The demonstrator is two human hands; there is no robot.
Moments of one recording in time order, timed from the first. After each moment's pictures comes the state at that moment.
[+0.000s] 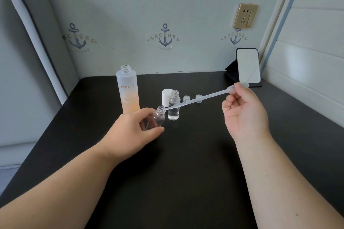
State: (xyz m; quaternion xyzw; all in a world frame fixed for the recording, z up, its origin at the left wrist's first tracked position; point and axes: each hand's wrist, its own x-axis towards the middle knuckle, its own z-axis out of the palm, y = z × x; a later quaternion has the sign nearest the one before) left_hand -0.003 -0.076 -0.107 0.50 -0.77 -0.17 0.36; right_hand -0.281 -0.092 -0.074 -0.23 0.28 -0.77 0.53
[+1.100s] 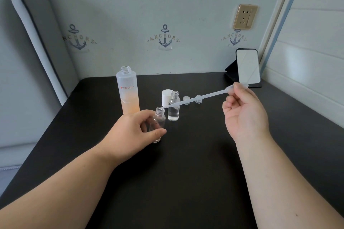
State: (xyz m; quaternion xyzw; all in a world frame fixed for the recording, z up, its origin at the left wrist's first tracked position) left_hand -0.005 -0.070 -0.102 0.49 -0.77 -0.20 0.36; right_hand -0.281 -0.091 -0.074 -0.23 0.30 -0.77 0.52
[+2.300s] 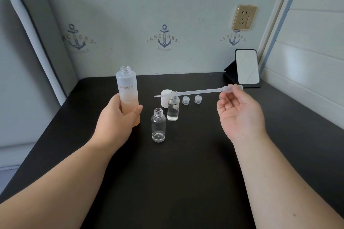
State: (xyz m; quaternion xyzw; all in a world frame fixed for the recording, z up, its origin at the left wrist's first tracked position) left_hand 0.011 -0.099 -0.109 0.62 -0.58 -0.22 0.48; right_hand -0.277 -0.091 -0.076 -0.22 0.27 -0.75 0.57
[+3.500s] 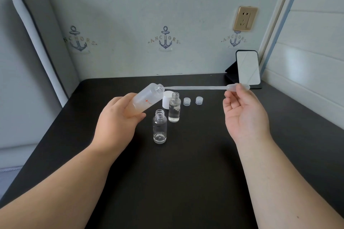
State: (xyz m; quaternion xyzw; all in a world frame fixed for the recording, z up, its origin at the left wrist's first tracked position) left_hand 0.010 -0.093 -0.104 0.60 -0.66 -0.08 0.45; right_hand -0.281 -0.090 -0.074 -0.26 0.28 -0.77 0.51
